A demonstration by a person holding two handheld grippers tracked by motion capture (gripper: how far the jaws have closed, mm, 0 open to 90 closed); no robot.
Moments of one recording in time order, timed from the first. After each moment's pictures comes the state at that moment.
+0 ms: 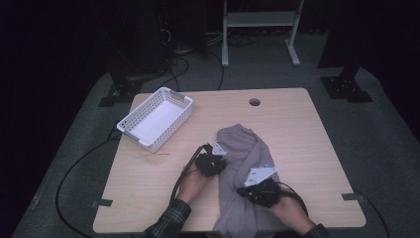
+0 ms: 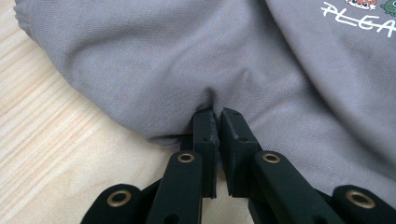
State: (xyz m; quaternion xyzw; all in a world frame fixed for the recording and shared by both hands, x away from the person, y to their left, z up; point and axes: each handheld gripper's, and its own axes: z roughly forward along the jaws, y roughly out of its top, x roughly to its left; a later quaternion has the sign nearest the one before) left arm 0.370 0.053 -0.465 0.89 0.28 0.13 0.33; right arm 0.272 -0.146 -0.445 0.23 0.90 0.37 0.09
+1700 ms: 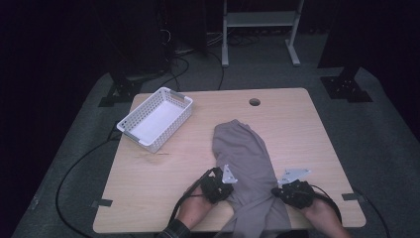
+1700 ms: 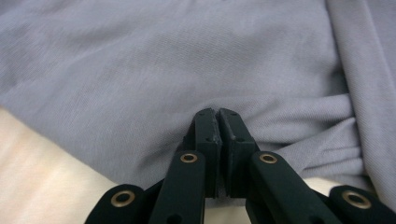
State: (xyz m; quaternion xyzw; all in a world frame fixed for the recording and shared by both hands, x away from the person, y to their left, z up) left arm 0.299 0.037 -0.460 0.93 0.22 0.12 0.29; right arm 0.271 -0.232 -0.463 0.32 0.89 0.29 0.12
